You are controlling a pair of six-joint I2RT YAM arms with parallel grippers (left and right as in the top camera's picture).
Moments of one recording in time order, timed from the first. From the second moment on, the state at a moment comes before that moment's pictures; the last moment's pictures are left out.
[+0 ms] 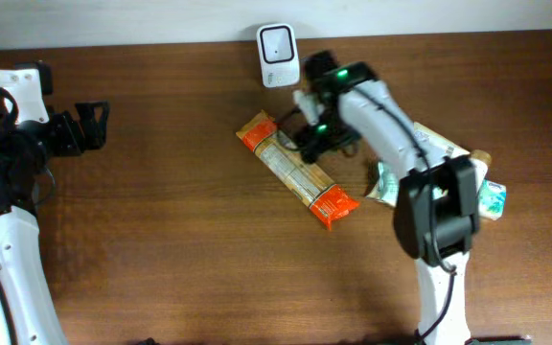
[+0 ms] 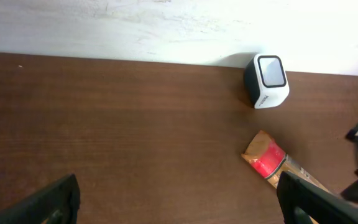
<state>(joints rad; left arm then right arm) 0.41 1.38 1.42 -0.69 0.52 0.14 0.33 2.24 1.96 -1.24 -0.15 -0.15</state>
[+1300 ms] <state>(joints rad) 0.41 1.38 1.42 -0.69 0.52 0.14 0.57 2.19 1.93 -1.19 0.35 -0.07</state>
